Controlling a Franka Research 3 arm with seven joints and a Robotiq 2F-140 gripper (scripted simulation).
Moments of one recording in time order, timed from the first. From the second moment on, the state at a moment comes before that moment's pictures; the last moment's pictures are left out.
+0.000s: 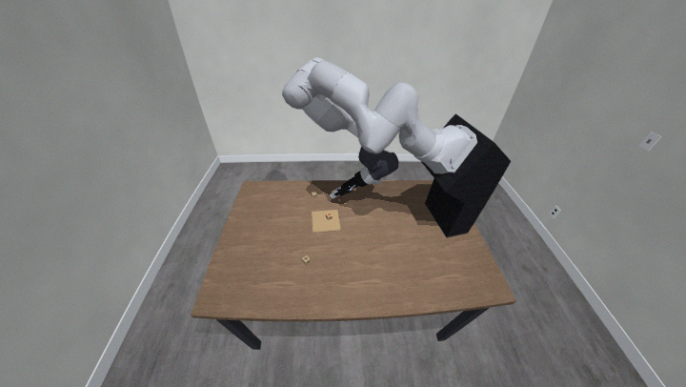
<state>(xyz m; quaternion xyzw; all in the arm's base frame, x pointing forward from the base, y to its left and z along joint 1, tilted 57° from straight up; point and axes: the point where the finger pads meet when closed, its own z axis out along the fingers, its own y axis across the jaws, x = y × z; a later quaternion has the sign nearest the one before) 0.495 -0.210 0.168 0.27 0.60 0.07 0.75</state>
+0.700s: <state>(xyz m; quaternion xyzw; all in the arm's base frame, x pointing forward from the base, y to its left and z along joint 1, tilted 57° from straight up) 0.498 -0.207 0.168 0.25 0.53 0.02 0.81</state>
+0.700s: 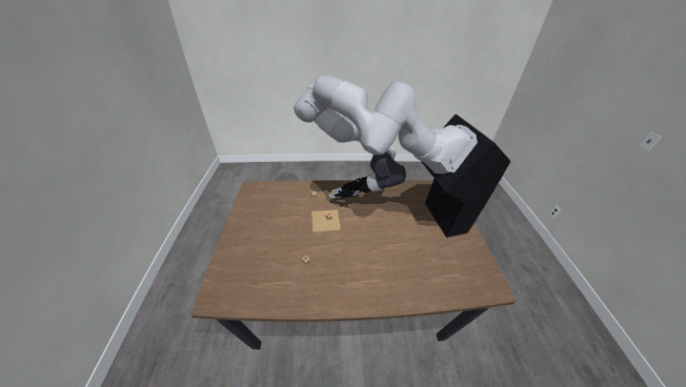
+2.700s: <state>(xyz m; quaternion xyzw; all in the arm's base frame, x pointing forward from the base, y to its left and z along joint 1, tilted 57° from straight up) 0.538 -0.209 0.148 0.24 0.52 0.01 0.82</state>
